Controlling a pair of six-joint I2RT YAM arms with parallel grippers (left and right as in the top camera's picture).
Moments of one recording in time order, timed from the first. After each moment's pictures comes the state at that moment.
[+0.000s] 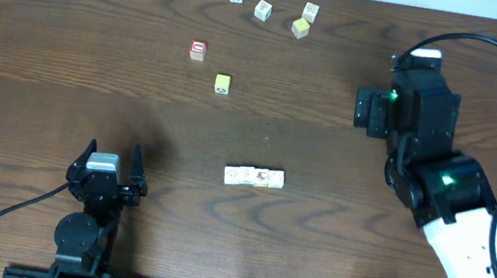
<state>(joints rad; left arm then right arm) -0.04 0.01 0.01 -0.10 -0.08 0.01 0.36 1.24 1.21 -0.61 0.42 0.14</state>
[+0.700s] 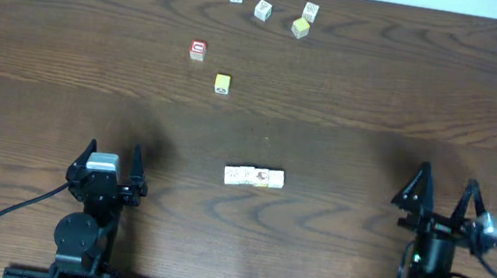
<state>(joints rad) -0.04 0.01 0.02 -0.11 -0.08 0.01 0.03 0.11 0.09 0.24 0.16 0.41</state>
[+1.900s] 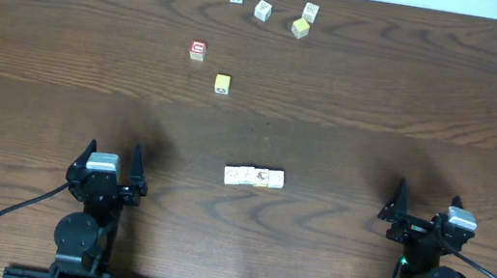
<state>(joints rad) -0.04 0.01 0.02 -0.11 -0.08 0.01 -0.06 0.01 0.01 -0.06 0.08 0.14</state>
